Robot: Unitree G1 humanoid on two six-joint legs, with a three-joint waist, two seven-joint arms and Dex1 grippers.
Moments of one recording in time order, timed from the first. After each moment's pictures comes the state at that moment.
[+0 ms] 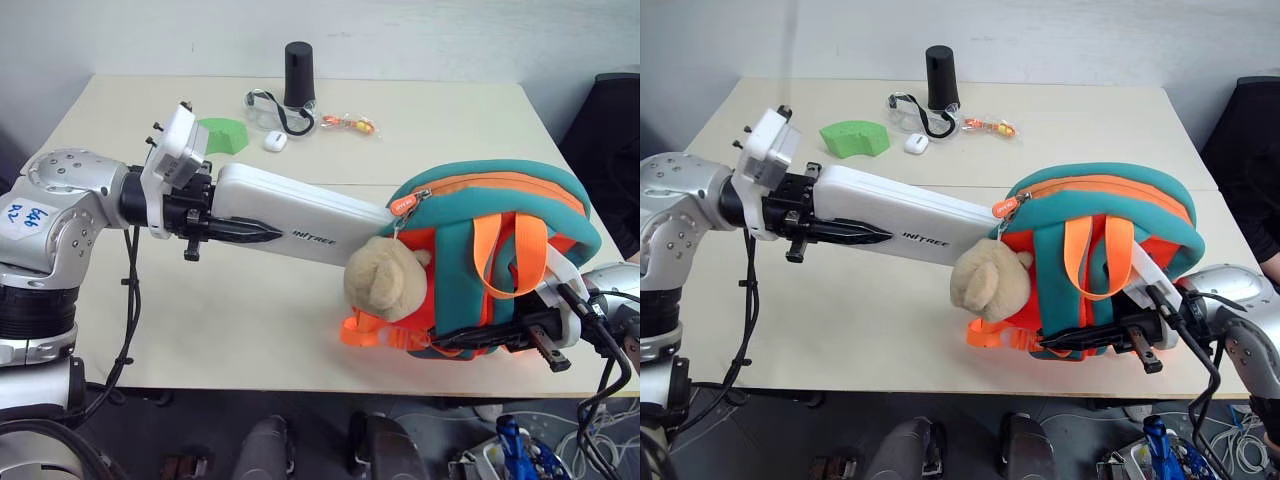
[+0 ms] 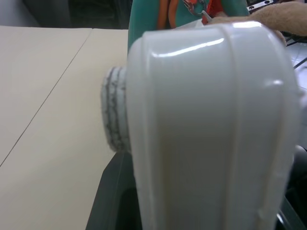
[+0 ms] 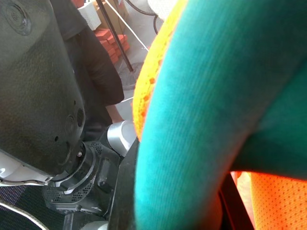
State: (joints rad) left arm -0.88 0.87 -0.02 -0.10 -0.62 0.72 -1.30; right arm -0.25 -1.00 -0.13 -0.35 0.83 0.64 1.49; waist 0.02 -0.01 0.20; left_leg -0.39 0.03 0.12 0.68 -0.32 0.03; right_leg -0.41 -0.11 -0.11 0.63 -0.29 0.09
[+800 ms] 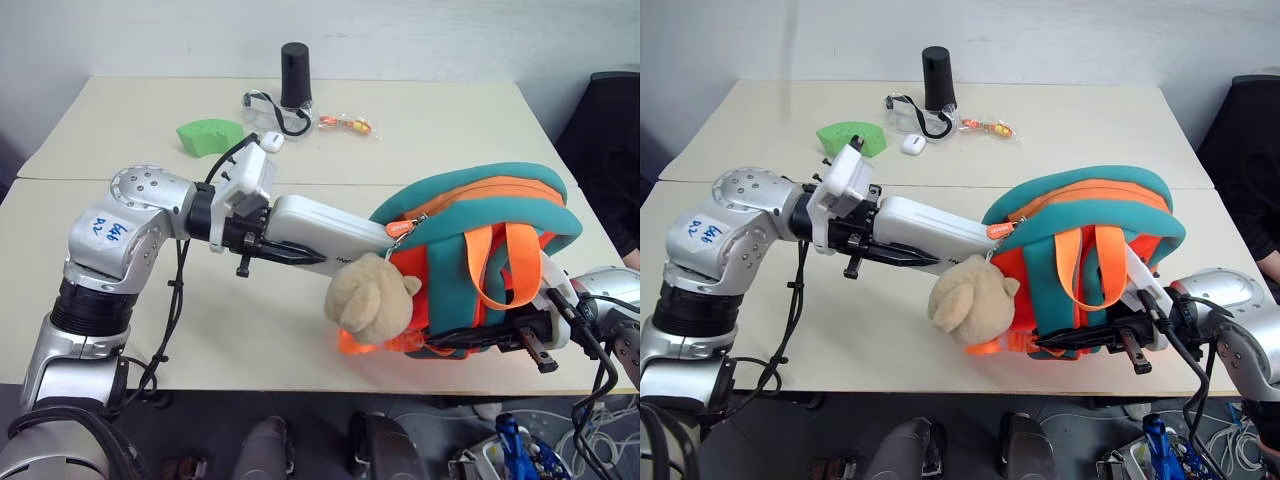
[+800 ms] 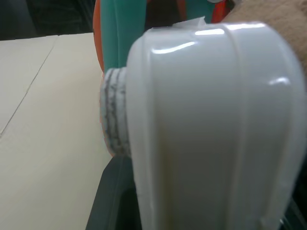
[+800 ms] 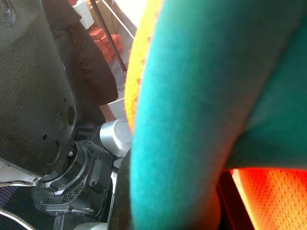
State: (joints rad) left arm -0.84 0.69 -0.14 -0.13 -0.49 0.59 -1.25; right arm -0.24 -0.97 -0.12 -0.35 0.81 0.61 1.46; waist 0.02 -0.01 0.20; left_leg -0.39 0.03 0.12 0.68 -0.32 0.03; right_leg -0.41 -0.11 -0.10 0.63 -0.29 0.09
